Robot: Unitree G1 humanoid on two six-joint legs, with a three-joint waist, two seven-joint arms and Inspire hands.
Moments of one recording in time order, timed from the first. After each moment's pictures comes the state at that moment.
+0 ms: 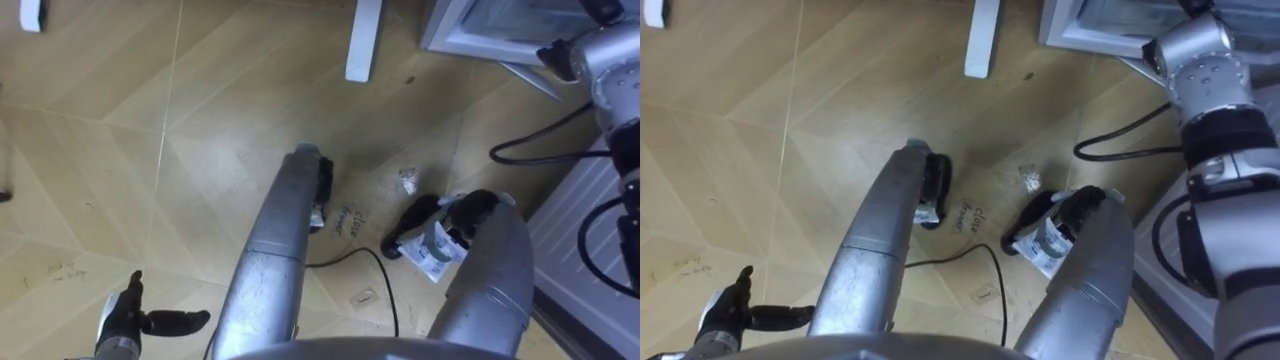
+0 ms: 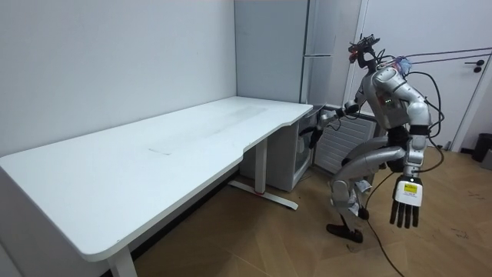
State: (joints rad) left arm 0.31 0.43 -0.23 0.80 -0.28 -0.08 0.19; right arm -0.72 -0.57 0.23 0.76 1.54 0.01 -0.77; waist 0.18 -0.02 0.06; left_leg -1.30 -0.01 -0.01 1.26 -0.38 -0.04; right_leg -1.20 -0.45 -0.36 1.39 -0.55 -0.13
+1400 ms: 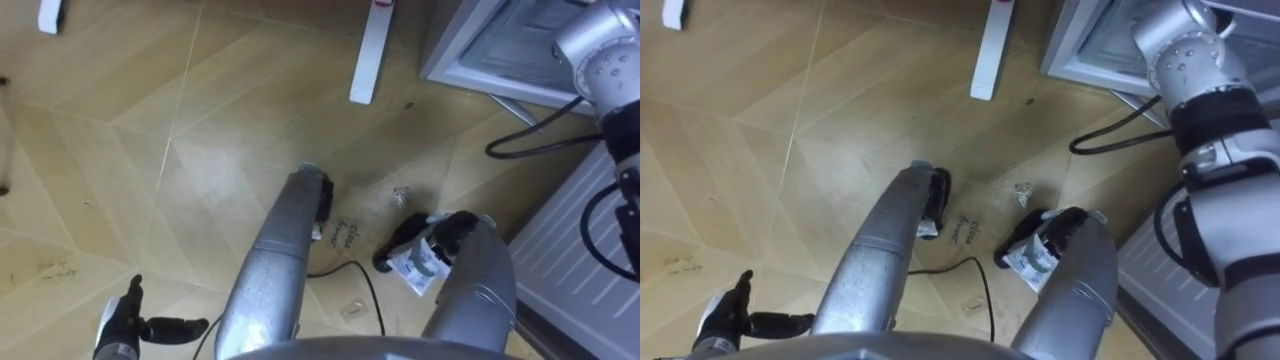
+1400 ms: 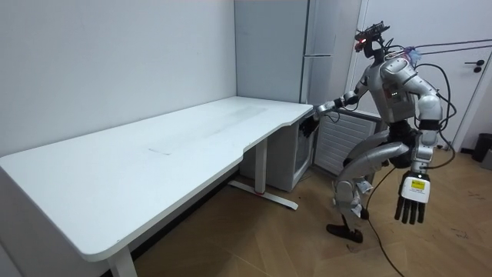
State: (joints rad) left arm 0.32 0.45 -0.28 0.81 -0.29 -0.11 0.19; right arm -0.76 -0.57 0.33 0.71 1.41 0.07 -0.90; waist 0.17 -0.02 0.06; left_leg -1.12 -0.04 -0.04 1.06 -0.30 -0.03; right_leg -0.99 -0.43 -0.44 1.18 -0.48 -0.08
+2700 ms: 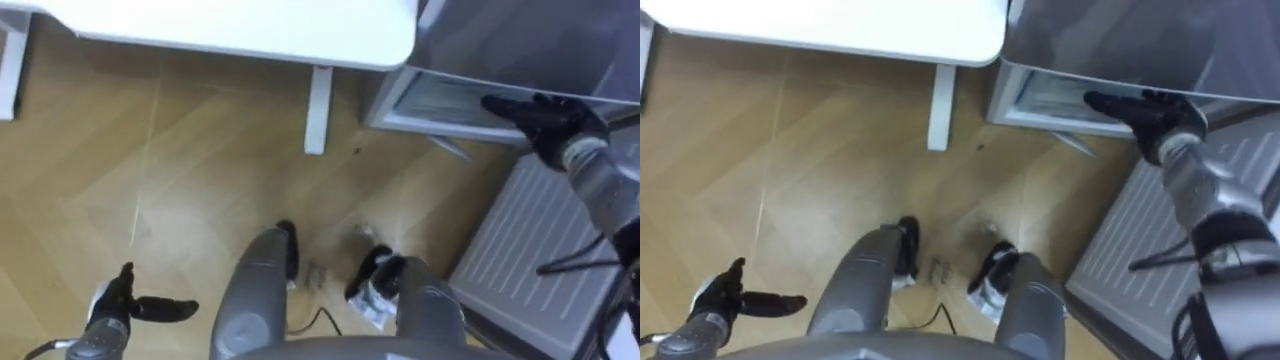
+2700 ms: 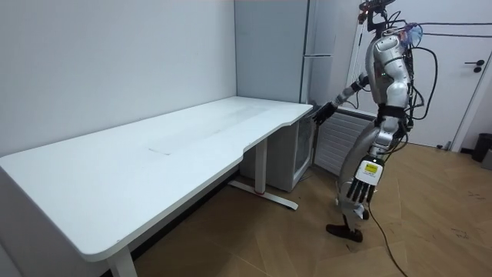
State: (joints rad) left arm 0.16 0.45 -0.20 1.01 -0.29 -0.08 0.10; right arm -0.30 -0.59 0.19 0.87 0.92 0.06 0.02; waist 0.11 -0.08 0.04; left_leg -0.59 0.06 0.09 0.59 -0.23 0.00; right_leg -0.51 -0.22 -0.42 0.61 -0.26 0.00
